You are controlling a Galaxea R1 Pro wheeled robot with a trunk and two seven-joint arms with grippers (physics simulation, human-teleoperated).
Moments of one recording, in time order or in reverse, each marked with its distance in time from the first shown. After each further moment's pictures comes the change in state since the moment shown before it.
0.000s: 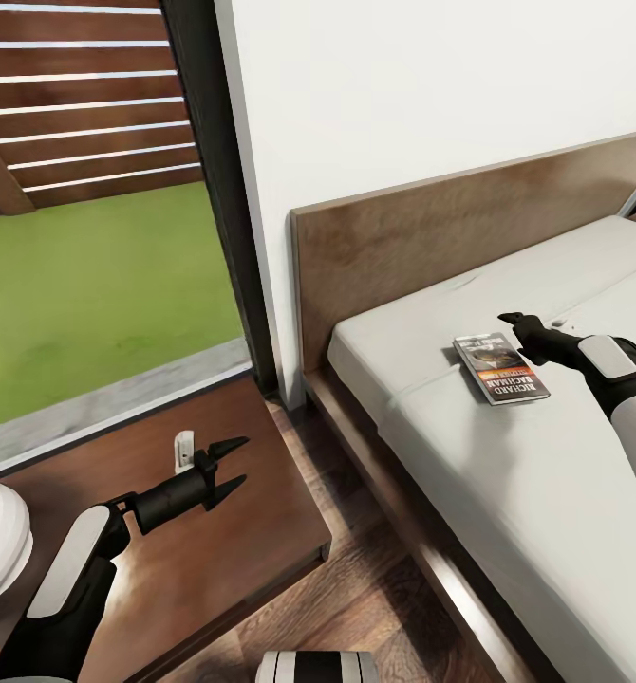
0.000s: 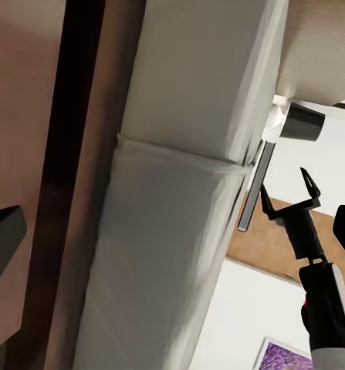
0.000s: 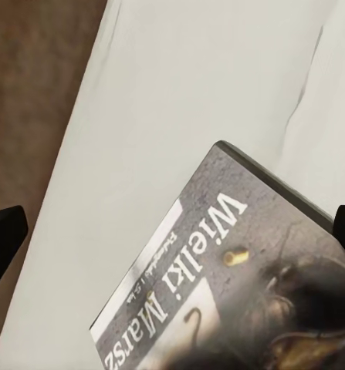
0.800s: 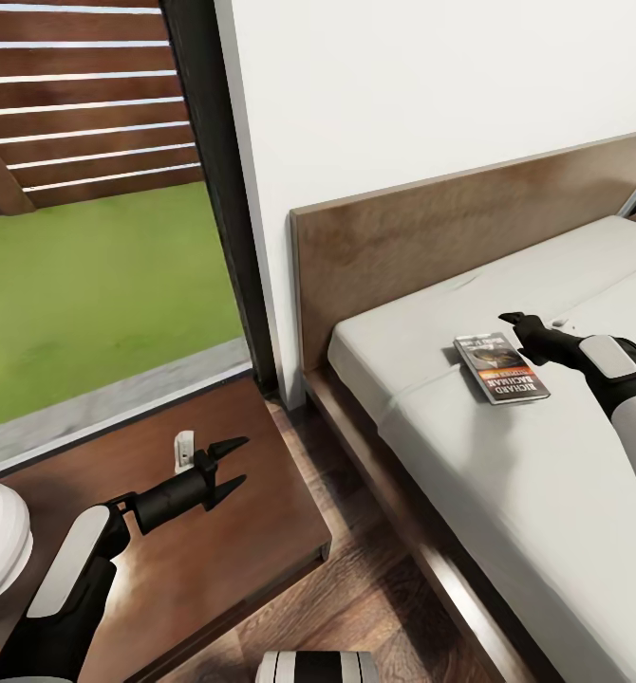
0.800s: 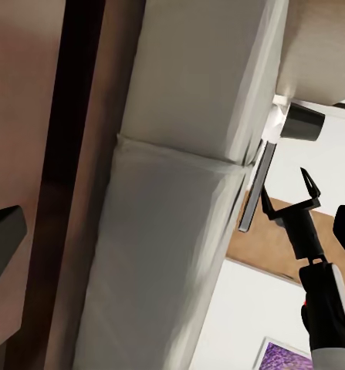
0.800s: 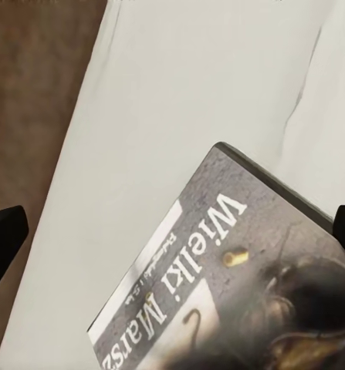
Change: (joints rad) left arm -0.001 0.000 0.000 0.000 0.000 0.000 0.000; right arm 0.000 -0.001 -0.002 0.000 -0.011 -0.001 -0.004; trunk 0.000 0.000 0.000
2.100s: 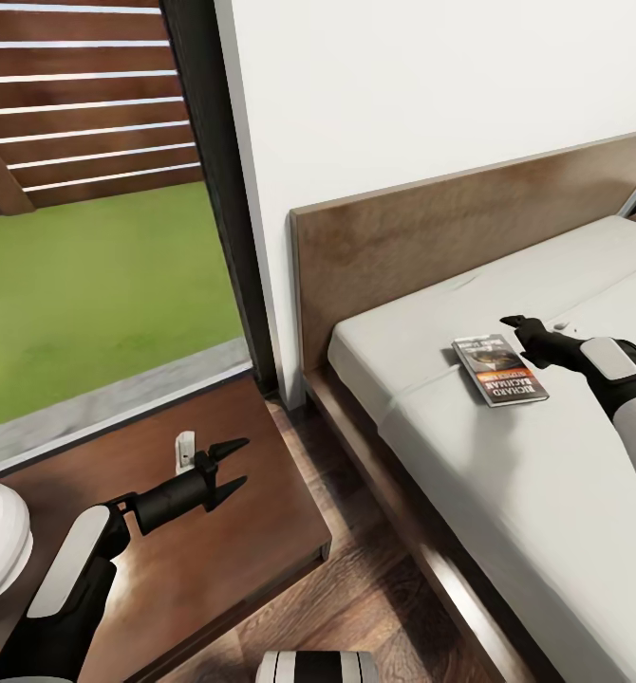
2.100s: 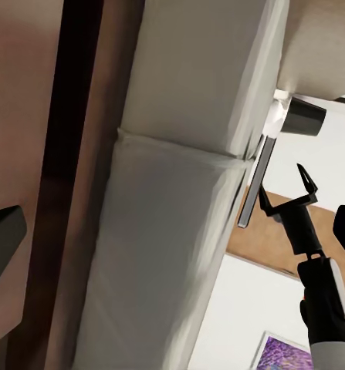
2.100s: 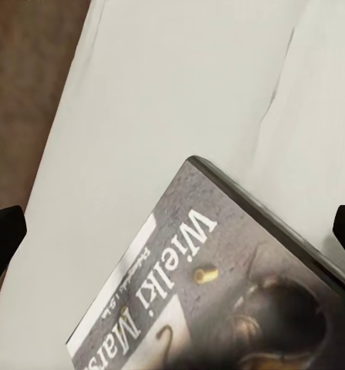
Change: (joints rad) left arm 0.000 0.000 0.000 0.001 0.000 0.015 0.000; right arm 0.001 -0.005 0.001 0.013 0.018 -0.001 -0.005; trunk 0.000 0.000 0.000
